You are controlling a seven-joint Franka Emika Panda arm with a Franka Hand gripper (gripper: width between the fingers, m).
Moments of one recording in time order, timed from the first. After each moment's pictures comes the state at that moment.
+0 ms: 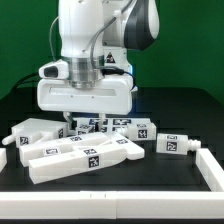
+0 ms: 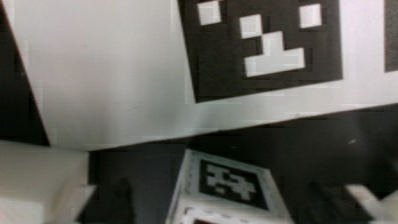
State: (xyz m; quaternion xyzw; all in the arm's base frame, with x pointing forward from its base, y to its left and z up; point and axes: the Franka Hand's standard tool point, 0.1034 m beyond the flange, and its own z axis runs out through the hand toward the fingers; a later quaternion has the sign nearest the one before) arm 0.384 -0.071 0.014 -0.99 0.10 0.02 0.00
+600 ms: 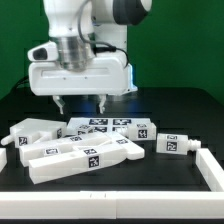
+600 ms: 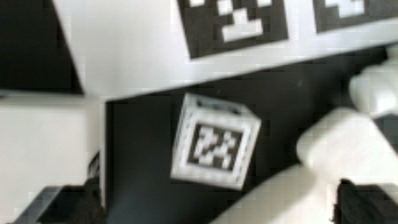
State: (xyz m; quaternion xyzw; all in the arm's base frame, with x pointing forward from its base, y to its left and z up) arm 0.406 -0.087 0.065 -0.99 0.12 0.03 0.04
